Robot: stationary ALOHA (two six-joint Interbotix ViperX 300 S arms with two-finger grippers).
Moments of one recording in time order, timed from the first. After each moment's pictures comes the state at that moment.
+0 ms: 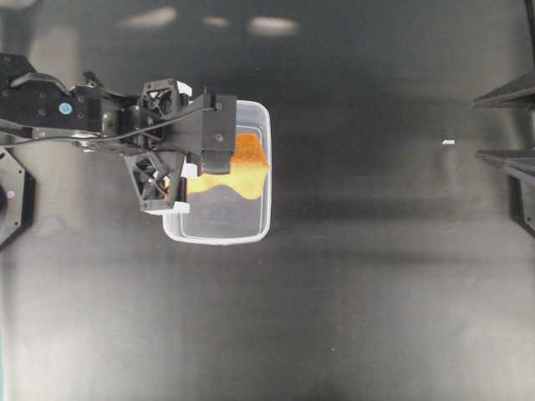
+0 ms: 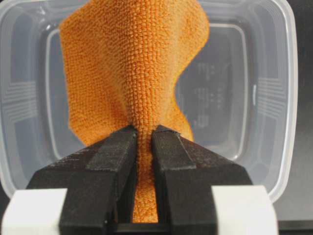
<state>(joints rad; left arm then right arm) 0.05 -0.13 0.53 0.04 0.64 0.06 -0.05 -1.20 1.23 0.02 0.10 0.09</state>
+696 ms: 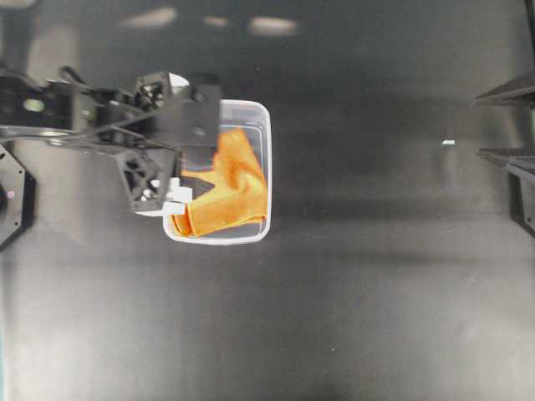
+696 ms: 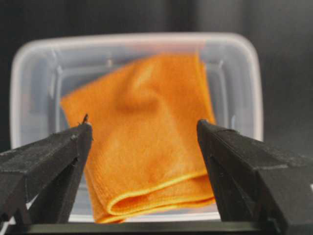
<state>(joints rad) 0.02 -0.27 0.52 0.04 0.61 0.05 -0.05 -1.20 1.23 0.02 0.06 0.10</state>
